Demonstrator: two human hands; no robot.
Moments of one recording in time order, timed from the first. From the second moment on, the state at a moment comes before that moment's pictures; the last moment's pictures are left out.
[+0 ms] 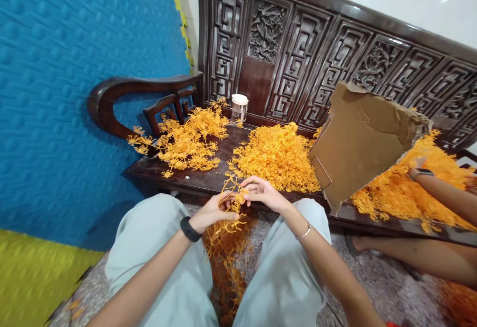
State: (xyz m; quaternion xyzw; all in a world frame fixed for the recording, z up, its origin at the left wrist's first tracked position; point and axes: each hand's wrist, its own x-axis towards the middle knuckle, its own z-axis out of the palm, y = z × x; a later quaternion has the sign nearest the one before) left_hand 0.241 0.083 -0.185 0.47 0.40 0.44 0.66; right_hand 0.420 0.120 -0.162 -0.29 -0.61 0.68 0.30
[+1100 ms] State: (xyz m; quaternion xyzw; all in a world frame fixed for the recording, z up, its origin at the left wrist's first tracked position) left_hand 0.250 0.078 -0.206 0.39 0.32 0.41 0.76; right_hand 0.448 0.121 -0.147 -0.39 -0.79 0.28 0.39
